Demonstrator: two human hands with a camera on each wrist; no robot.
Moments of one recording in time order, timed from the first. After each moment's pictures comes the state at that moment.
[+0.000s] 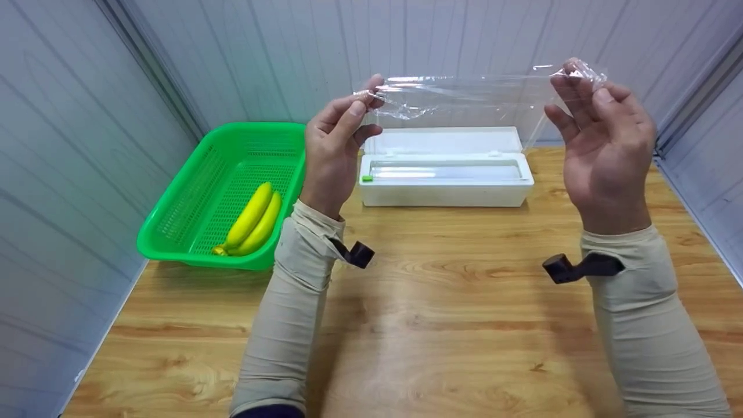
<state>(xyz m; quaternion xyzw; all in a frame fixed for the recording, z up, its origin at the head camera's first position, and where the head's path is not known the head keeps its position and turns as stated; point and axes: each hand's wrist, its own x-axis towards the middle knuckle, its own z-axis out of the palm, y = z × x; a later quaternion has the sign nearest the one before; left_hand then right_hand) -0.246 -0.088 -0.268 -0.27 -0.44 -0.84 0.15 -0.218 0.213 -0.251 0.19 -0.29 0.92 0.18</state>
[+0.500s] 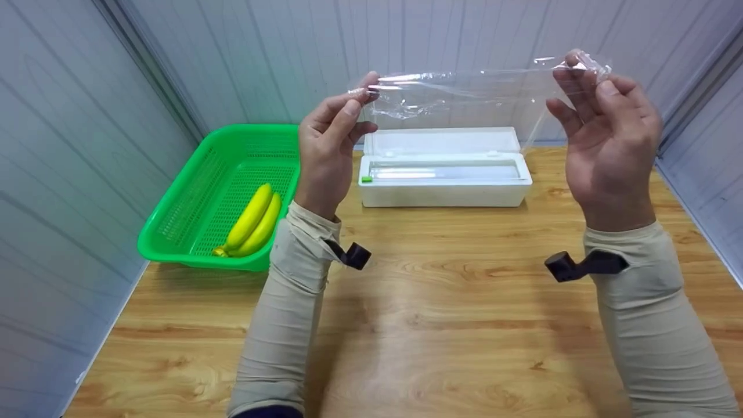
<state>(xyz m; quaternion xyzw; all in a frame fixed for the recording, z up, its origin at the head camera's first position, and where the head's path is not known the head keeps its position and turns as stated) -0.238 -0.092 -0.262 -0.28 -0.46 -0.83 0.16 -0.214 0.212 -0.244 0.21 -0.31 0.91 0.19</state>
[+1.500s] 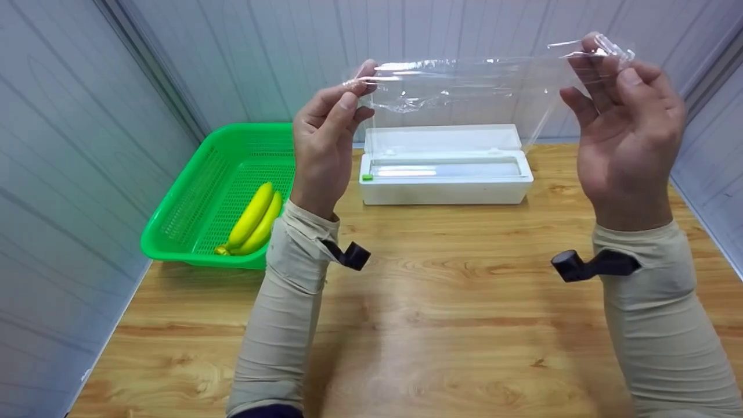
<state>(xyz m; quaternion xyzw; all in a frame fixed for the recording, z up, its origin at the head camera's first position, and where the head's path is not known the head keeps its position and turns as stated) -0.226 -0.093 -0.245 -0.30 -0.45 -0.82 0.17 -0.202 0.204 -0.231 0.23 -0.32 0.89 0.24</state>
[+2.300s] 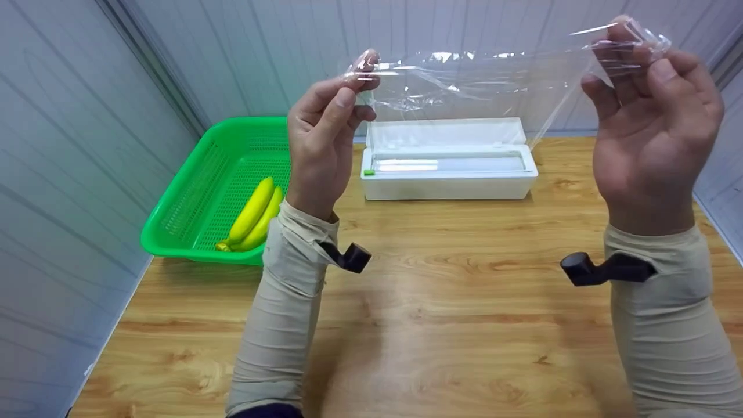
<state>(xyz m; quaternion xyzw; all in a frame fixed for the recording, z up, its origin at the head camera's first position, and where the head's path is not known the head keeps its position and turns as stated) -0.210 -0.094 -0.236 -0.35 -0.42 -0.82 0.18 -0.190 0.203 -0.222 0.25 -0.26 0.89 0.27</state>
